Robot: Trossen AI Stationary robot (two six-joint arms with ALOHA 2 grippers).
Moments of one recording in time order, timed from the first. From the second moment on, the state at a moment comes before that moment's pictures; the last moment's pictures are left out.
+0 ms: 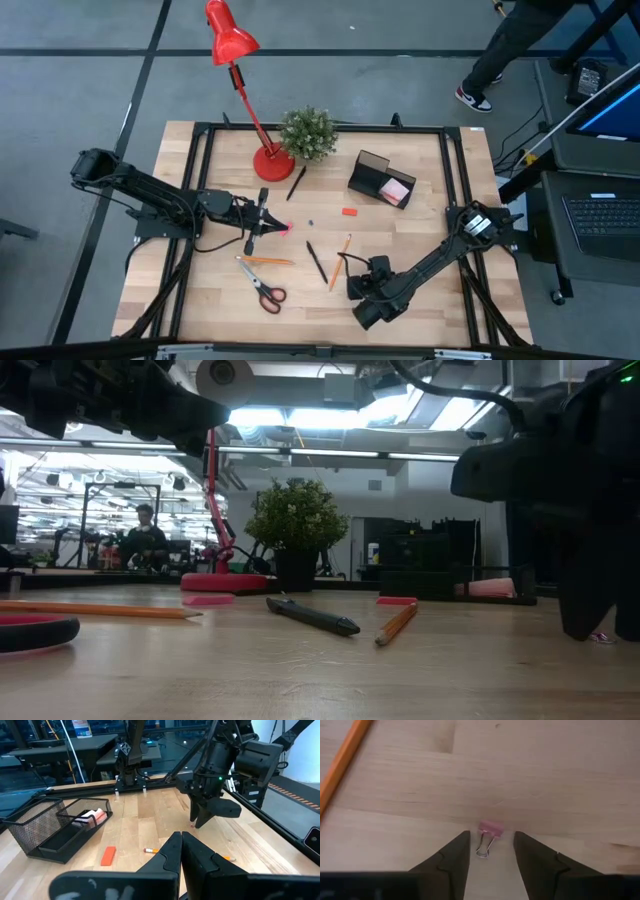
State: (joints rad) left arm -0.18 1.06 0.30 0.62 -0.04 0.03; right arm 0.65 2.12 1.44 -1.02 0.30 2.15
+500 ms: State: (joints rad) left arm -0.18 1.06 0.30 0.62 -0.04 0.05; right arm 0.63 2.12 1.43 -1.02 0.28 2.22
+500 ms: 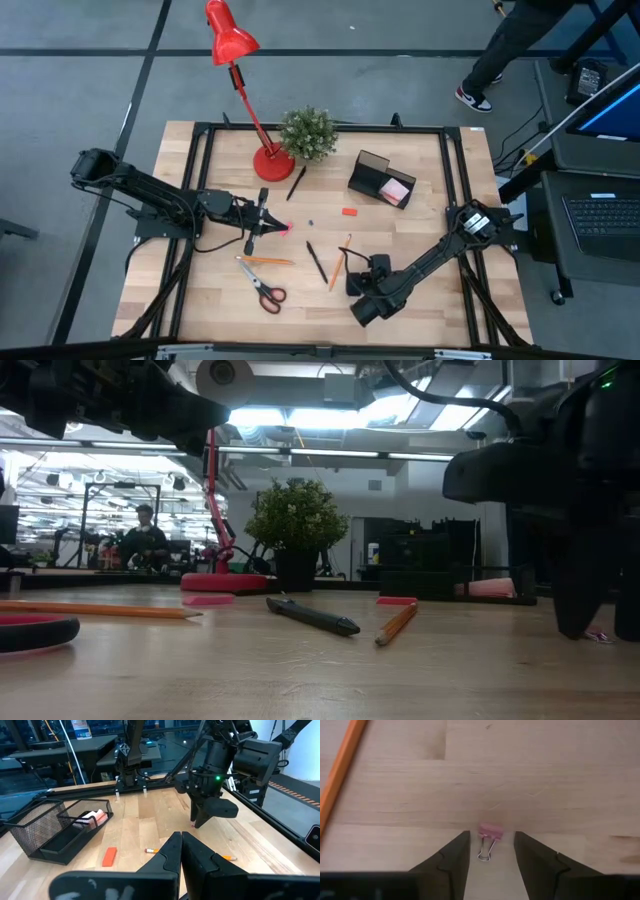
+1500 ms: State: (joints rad) left arm -0.18 1.06 0.30 0.62 -0.04 0.05; right arm 0.62 2.12 1.43 -1.03 0.25 2.18
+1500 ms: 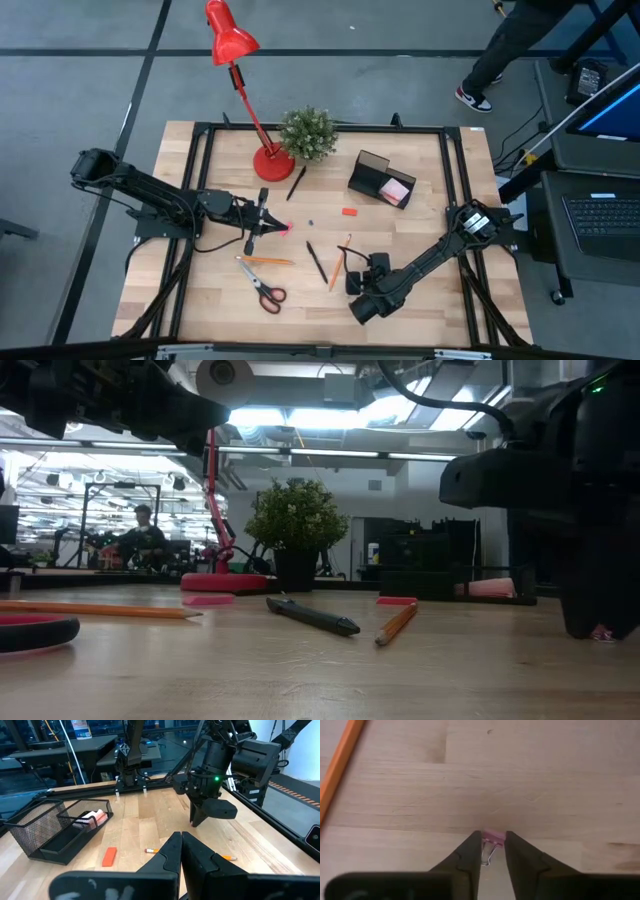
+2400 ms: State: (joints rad) left arm -0.18 1.06 0.30 0.62 -0.04 0.04; right arm 0.63 2.13 1.61 -1.26 0.42 2.03
